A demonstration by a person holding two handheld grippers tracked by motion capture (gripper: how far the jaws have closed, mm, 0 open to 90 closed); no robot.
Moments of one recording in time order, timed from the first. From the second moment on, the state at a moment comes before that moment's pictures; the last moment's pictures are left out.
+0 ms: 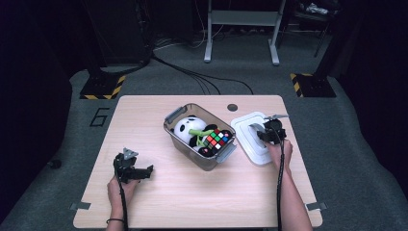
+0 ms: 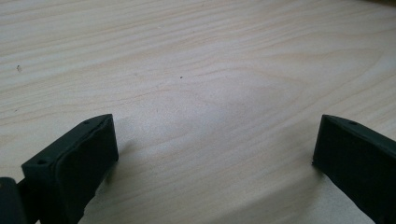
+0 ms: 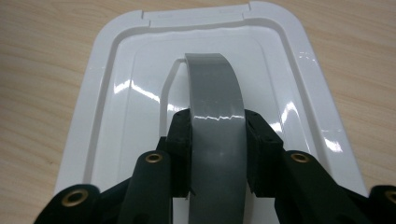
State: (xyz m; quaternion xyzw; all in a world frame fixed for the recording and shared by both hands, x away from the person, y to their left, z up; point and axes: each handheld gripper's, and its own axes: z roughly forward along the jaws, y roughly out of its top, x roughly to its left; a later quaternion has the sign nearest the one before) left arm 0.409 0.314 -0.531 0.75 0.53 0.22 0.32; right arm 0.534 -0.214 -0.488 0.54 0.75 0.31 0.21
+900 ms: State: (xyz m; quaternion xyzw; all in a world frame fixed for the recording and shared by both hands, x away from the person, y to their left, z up) left arm 0.409 0.314 -0.531 0.75 0.53 0.22 0.32; right arm 0.509 -0.230 -0.433 0.51 0.76 0.33 0.22
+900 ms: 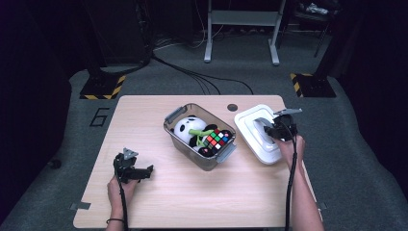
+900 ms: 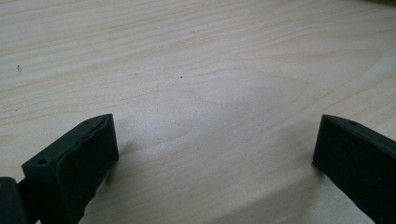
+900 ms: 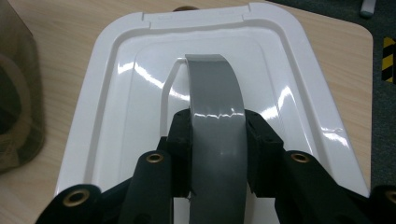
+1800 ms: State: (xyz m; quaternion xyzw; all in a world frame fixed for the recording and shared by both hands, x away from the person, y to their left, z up) left arm 0.409 0.314 -0.531 0.75 0.53 0.22 0.32; right arm 0.501 -0.222 -0.361 0.47 0.78 0.34 0.24
